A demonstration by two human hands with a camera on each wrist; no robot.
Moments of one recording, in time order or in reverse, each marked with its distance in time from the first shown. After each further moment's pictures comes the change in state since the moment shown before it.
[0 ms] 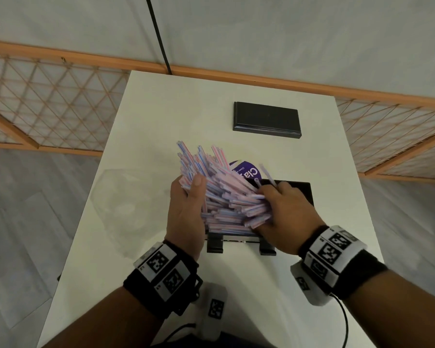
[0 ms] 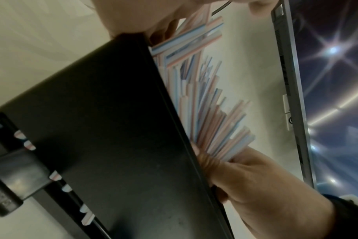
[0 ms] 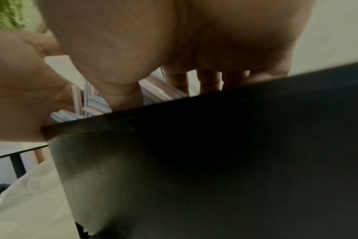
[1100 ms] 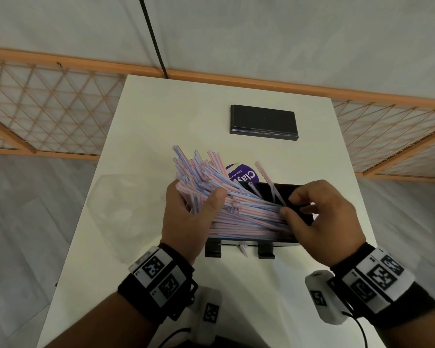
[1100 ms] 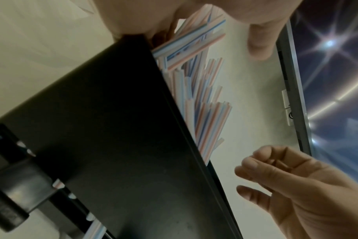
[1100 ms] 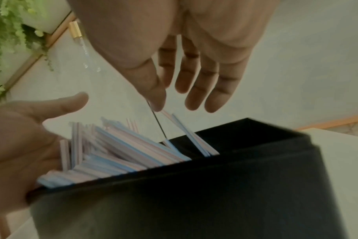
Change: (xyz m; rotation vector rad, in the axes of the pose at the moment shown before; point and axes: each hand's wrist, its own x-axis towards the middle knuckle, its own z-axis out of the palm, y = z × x) left_hand 0.002 -0.003 -0.002 0.173 -0.074 0.138; right_hand -0.031 0.027 -0.022 0.362 0.535 -0.114
